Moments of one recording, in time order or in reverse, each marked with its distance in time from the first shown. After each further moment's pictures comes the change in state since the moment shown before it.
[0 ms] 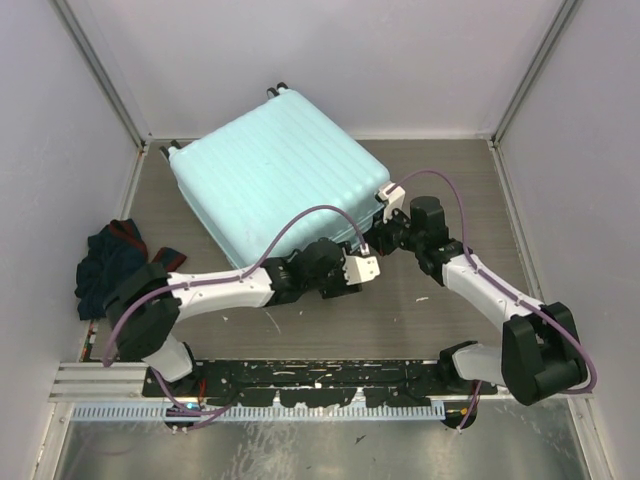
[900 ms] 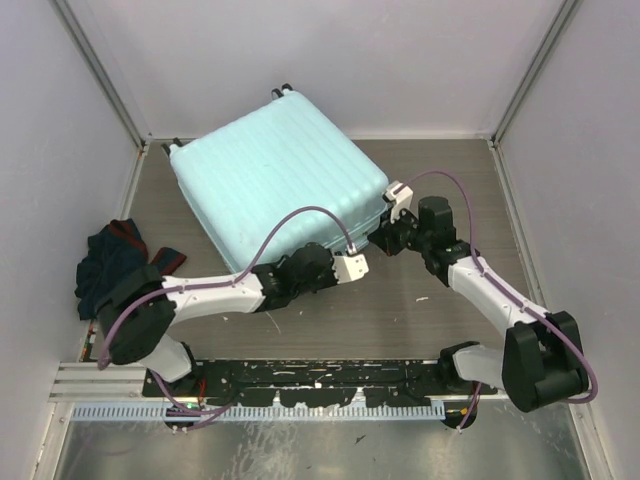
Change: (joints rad) left arm 0.019 0.032 -0.066 0.122 -0.102 -0.026; right arm -0.048 -0.020 0.000 -0.031 -0.010 -0.024
